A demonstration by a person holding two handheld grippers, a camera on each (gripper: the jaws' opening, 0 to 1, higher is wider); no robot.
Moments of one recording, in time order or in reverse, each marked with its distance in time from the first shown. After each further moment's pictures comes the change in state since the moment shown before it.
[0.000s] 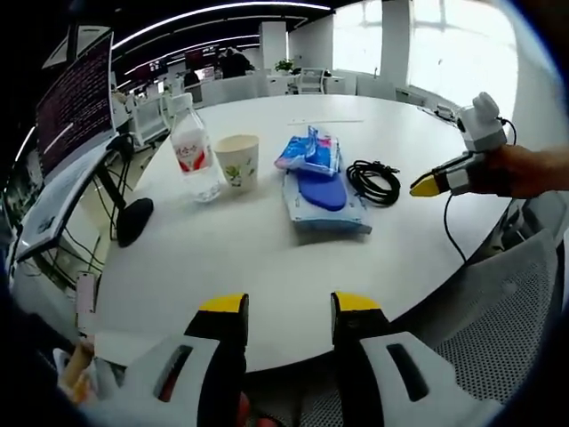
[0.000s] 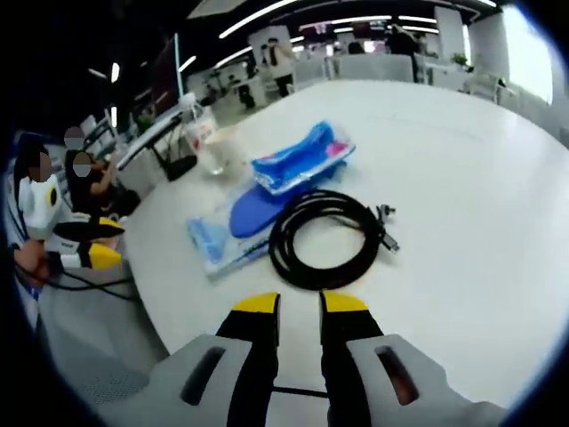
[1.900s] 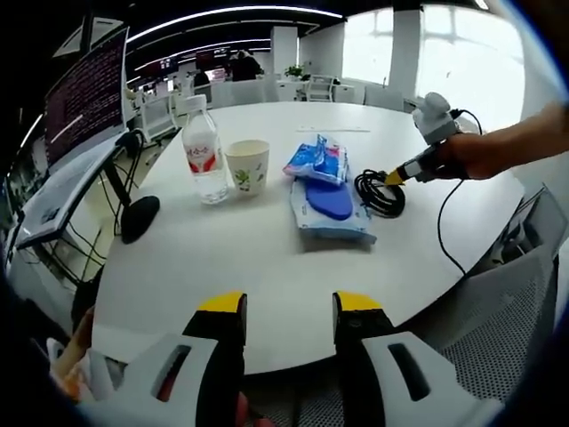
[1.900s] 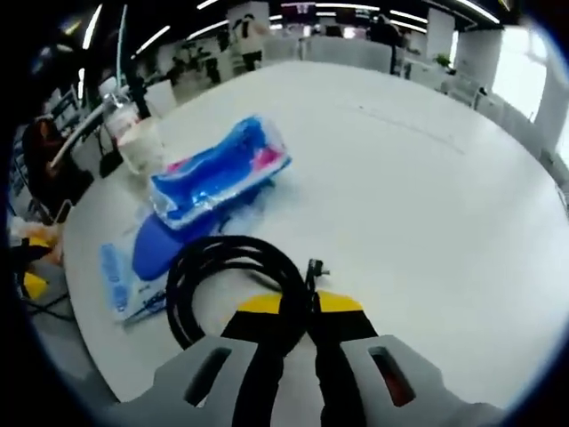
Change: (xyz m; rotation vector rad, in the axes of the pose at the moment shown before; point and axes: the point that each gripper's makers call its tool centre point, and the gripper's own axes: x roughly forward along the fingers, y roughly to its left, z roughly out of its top) left arm -0.002 0.004 0.004 -0.043 -0.021 0.006; right arm 0.053 -0.076 0.048 -0.025 0.086 -0.198
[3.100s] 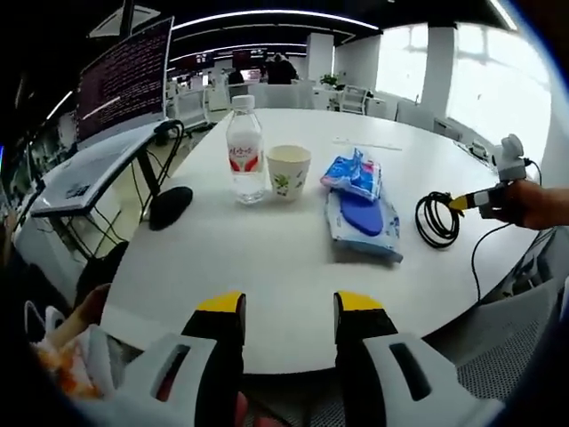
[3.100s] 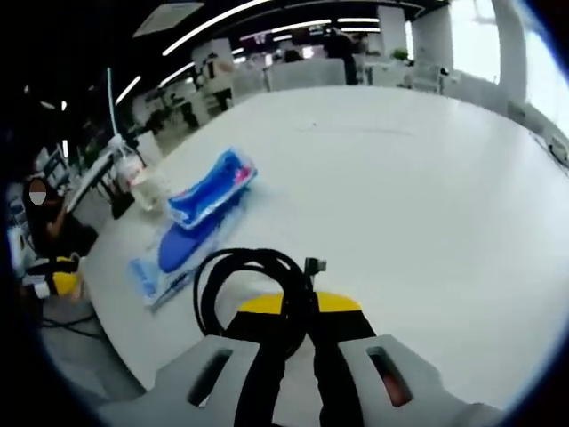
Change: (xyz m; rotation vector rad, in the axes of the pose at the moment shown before) left arm -0.008 0.031 0.005 -0.143 -0.040 0.119; right arm -0.078 -0.028 -0.040 0.201 -0.121 -0.049
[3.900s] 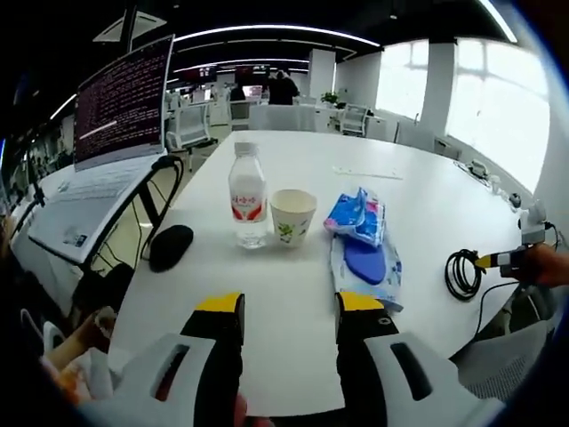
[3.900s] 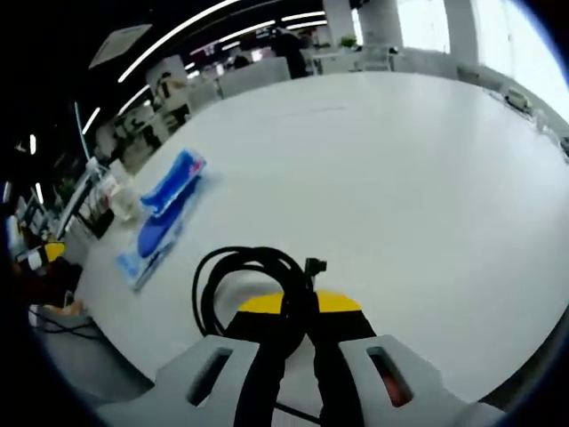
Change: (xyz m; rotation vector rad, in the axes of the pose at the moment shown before) left arm 0.013 0.001 0.073 0.000 -0.098 -0.025; right arm -0.038 -0.041 -0.053 0.175 0.011 -0.104
